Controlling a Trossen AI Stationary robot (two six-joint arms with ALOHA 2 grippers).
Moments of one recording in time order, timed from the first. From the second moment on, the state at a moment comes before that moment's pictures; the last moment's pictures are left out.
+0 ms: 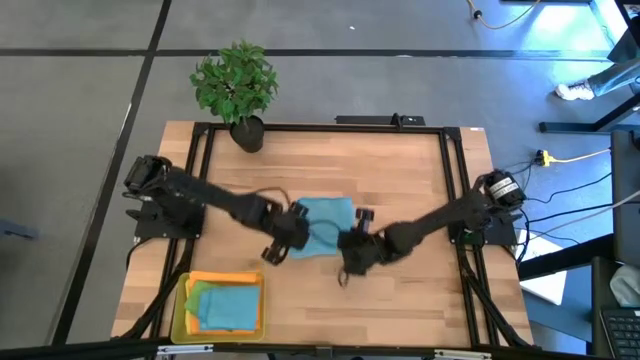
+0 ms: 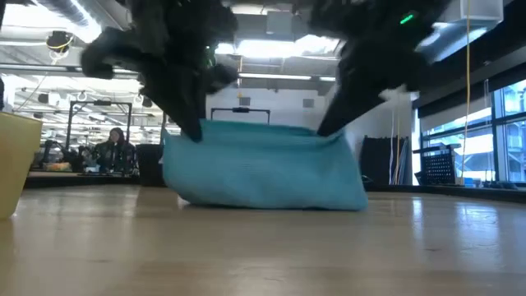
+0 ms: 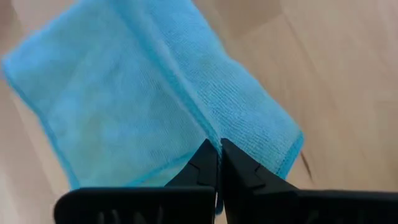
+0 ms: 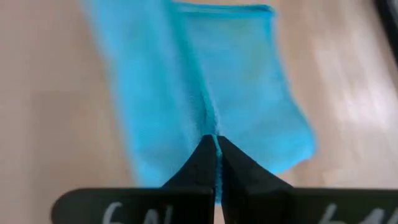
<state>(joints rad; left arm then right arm) -0.23 1.65 1.10 -0.61 -0.08 0.30 0.40 1.78 1.18 -0.56 0.56 0.37</state>
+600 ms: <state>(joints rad) 0.25 1.67 1.10 -0.54 0.13 0.55 0.04 1.78 0.92 -0.21 0.53 0.28</state>
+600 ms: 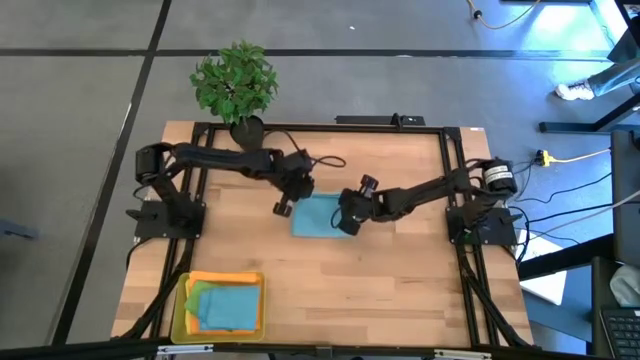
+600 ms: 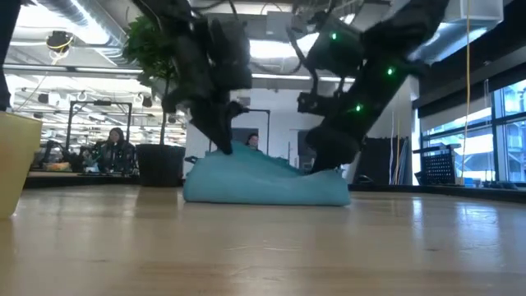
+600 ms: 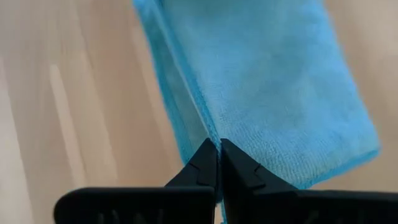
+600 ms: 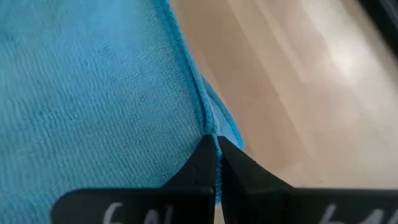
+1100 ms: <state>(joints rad) 0.32 1.78 1.10 -0.51 0.09 0.49 -0.05 1.78 0.86 -0.08 0.53 0.26</state>
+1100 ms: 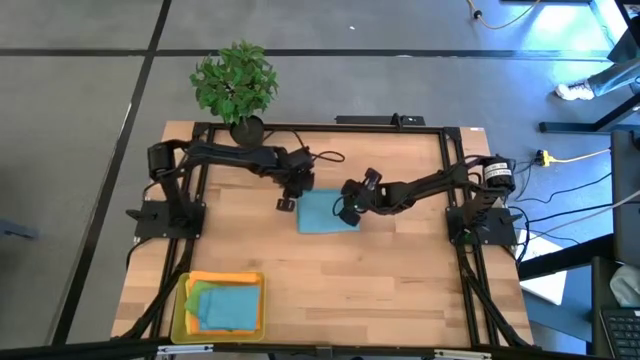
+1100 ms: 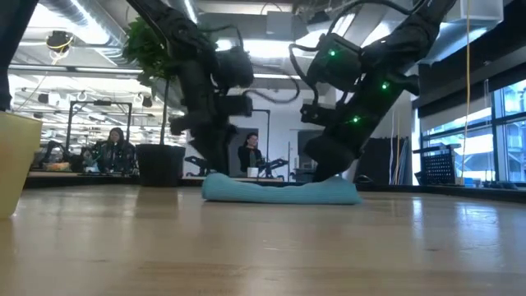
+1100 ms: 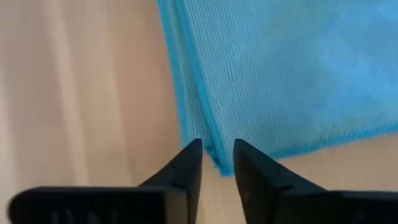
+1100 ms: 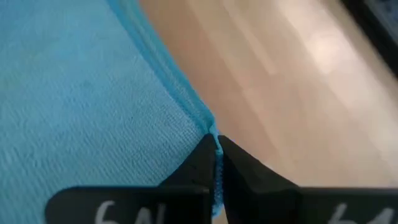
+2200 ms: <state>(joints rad) 0.01 1.64 0.90 -0.17 -0.04 0.39 0.11 1.55 0.56 0.25 0.44 0.22</state>
